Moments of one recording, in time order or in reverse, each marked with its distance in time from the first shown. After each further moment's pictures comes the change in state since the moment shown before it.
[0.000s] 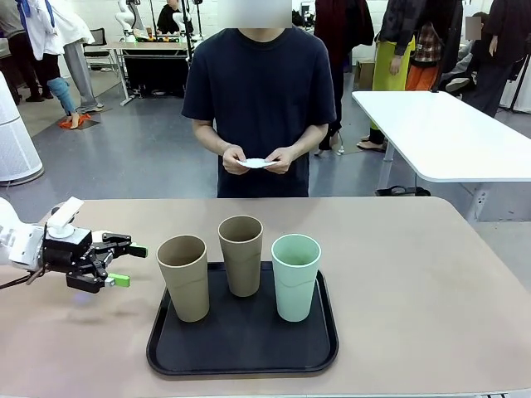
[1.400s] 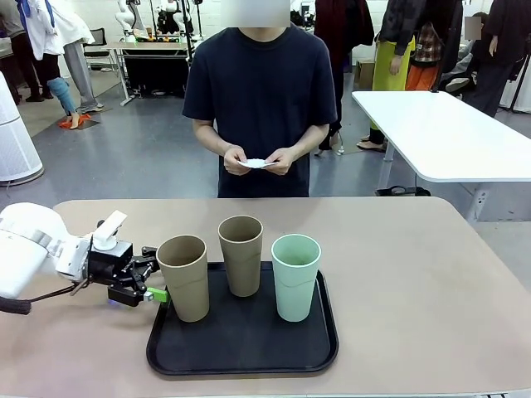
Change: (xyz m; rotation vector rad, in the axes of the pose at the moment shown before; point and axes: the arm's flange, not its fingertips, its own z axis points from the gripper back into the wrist) left arm -0.014 0.002 -0.086 -0.101 -0.034 0.037; right arm 0.000 0.000 0.000 0.000 0.000 0.000
